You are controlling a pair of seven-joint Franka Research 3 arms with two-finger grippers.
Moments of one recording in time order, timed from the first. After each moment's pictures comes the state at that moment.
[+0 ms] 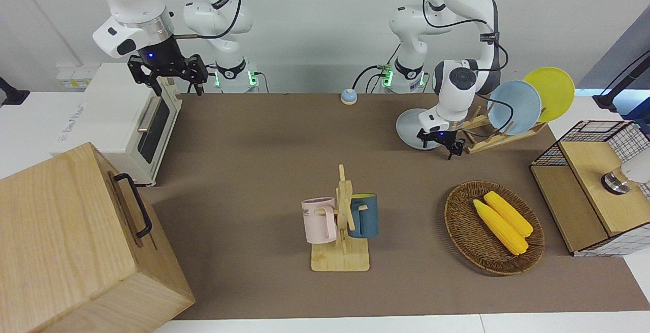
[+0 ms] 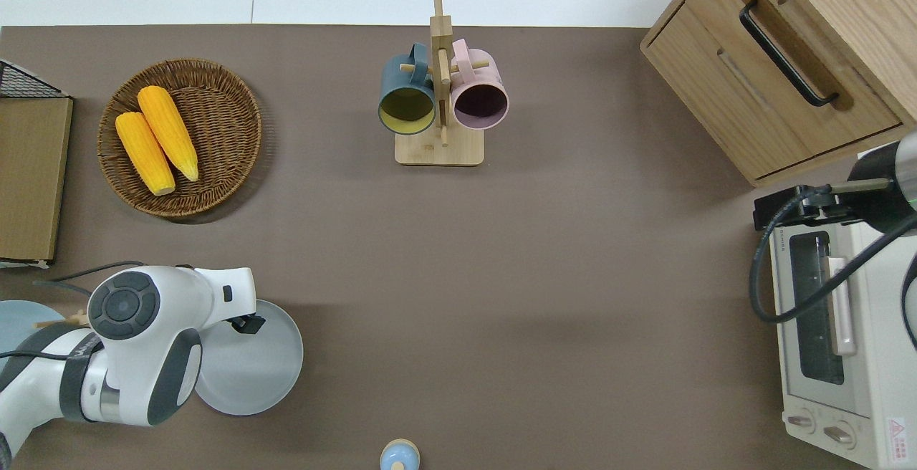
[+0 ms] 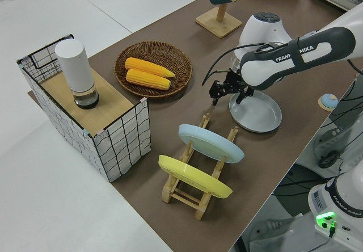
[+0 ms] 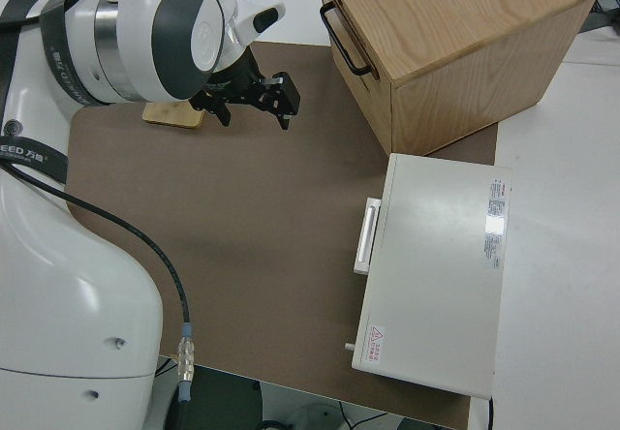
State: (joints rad) left arm 0.02 0.01 -0.08 -2.49 0.18 2.51 0.46; right arm -0.09 0.03 0.16 -1.48 -0.03 1.46 0.05
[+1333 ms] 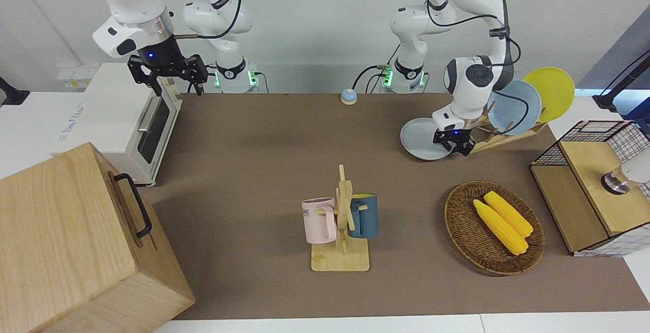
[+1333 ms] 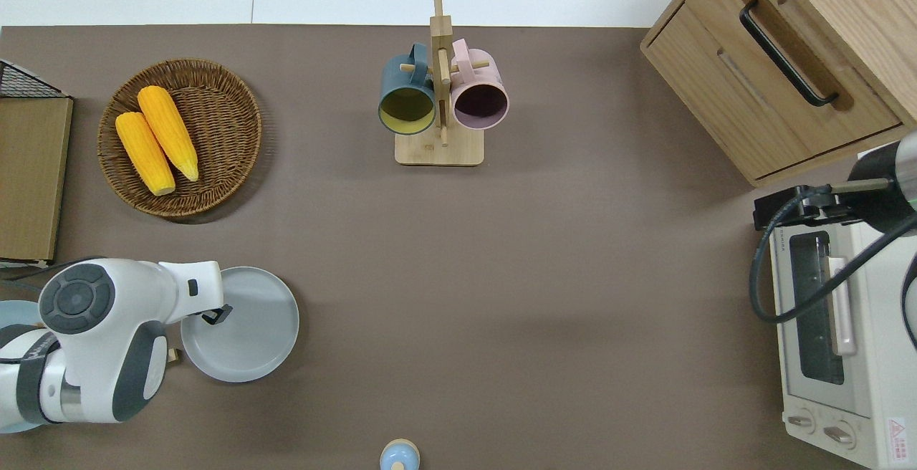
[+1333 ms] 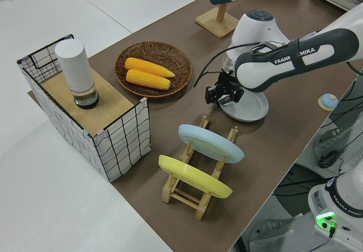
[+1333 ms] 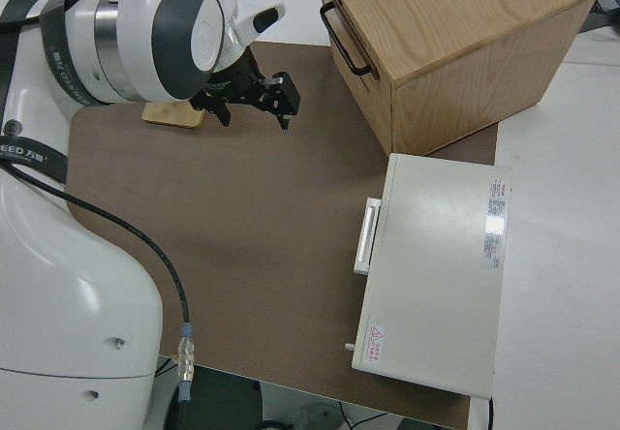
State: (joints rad) left arm 0.09 -0.02 -0.07 -2.45 0.18 2.45 0.53; right arm -0.09 0.03 0.16 -1.48 -0.03 1.46 0.05
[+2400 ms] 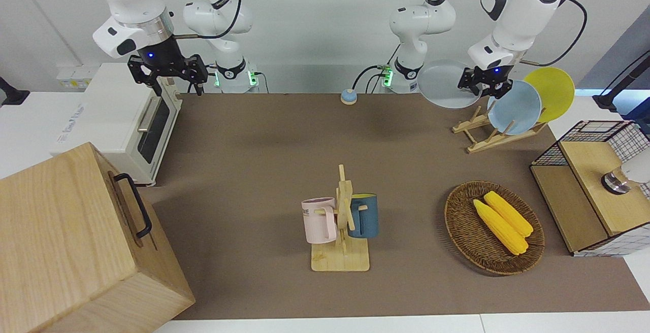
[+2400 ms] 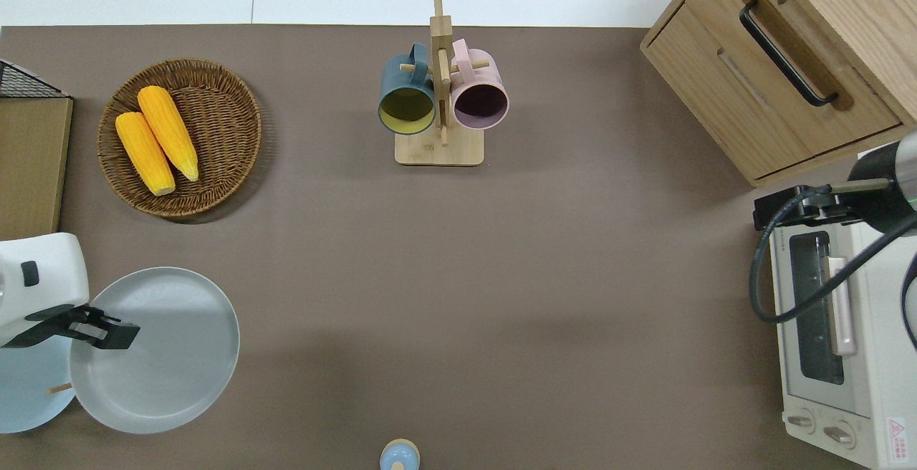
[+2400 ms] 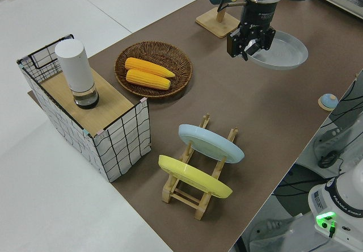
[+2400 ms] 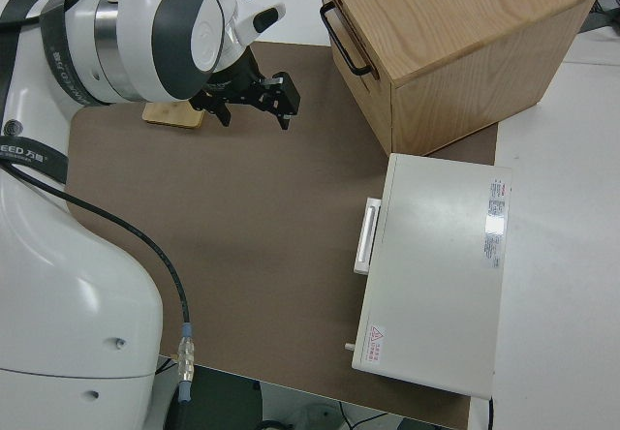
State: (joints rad) left arm 0.09 -0.26 -0.06 -2.03 0.07 1.67 0.48; right arm -0.09 0.03 0.16 -1.48 -0.03 1.46 0.05
